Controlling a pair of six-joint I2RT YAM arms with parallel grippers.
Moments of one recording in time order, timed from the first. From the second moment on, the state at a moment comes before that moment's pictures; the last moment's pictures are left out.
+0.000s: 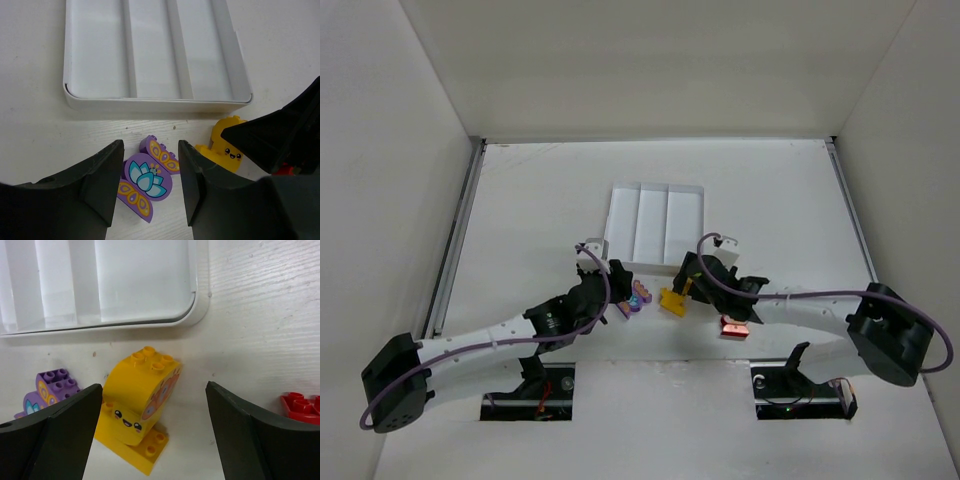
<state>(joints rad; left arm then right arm) -1.04 0.90 0.39 0.08 -0.63 -0.65 0.93 1.33 0.60 -0.11 0.47 1.06</state>
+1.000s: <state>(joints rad) -1.21 0.89 0.49 0.16 -0.51 -0.71 0.82 1.15 0.74 -0.15 0.54 1.00</state>
